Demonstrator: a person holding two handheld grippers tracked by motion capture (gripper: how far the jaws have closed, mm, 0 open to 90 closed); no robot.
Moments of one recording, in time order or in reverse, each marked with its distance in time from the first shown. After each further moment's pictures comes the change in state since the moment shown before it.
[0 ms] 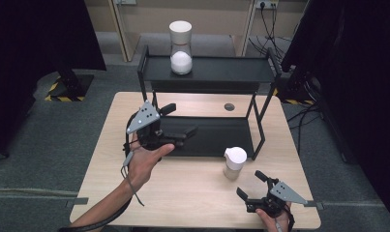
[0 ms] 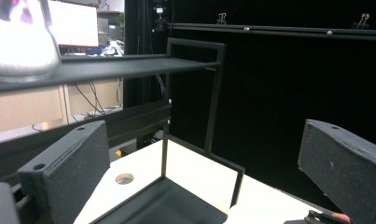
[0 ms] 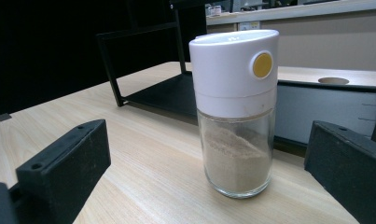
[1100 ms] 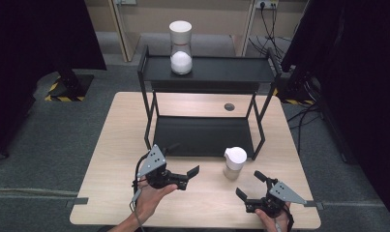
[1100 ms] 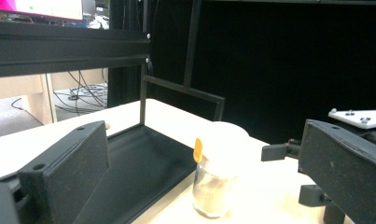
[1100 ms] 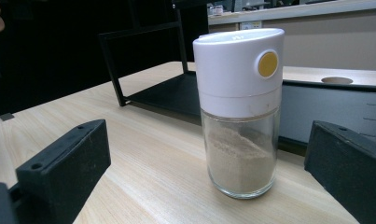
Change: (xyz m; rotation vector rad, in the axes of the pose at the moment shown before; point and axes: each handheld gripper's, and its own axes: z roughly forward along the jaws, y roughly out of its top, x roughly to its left) left arm -0.017 -0.109 -0.015 0.043 -0.040 -0.034; right arm 0.001 0.000 0.001 0.001 0.006 0.003
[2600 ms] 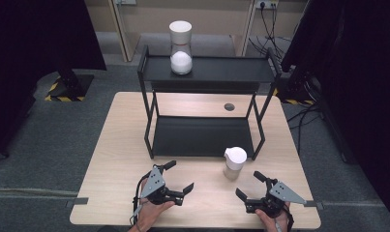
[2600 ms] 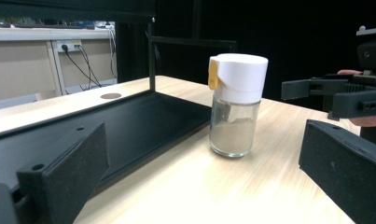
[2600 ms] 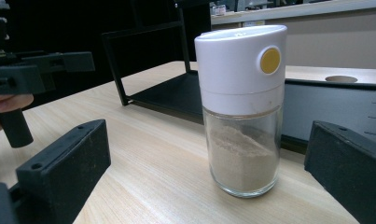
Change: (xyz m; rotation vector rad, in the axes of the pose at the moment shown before) left arm 0.003 -0.085 -0.010 0.003 0.027 0.075; right arm -0.003 -0.002 0.000 -0.001 0.014 0.004
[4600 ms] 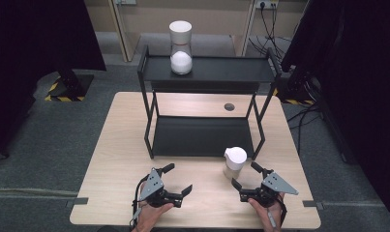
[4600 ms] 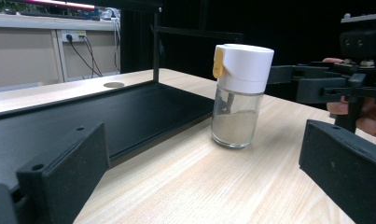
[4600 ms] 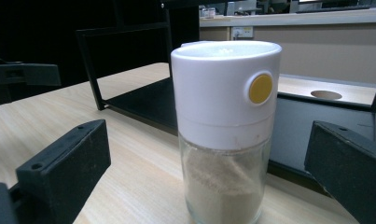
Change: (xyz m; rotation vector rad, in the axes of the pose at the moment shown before) left arm -0.003 -0.007 -0.005 0.007 0.021 -0.042; right arm 0.000 0.010 0.030 0.000 -0.056 -0.067
